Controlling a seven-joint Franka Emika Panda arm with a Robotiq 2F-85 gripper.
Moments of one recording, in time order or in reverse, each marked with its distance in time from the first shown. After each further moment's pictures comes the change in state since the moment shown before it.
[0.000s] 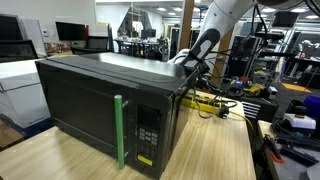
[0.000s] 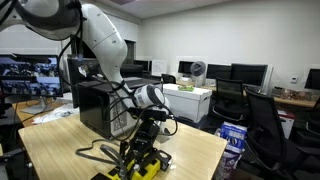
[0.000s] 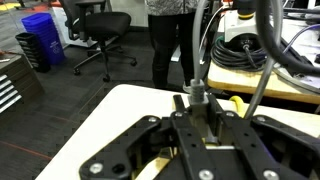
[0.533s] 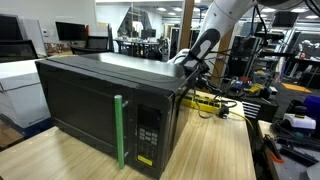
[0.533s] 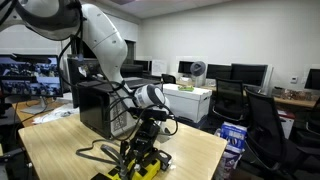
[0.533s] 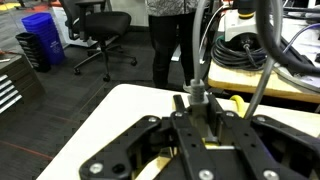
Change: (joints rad) arm 0.000 0.002 -0.001 0.005 0.001 0.000 0.000
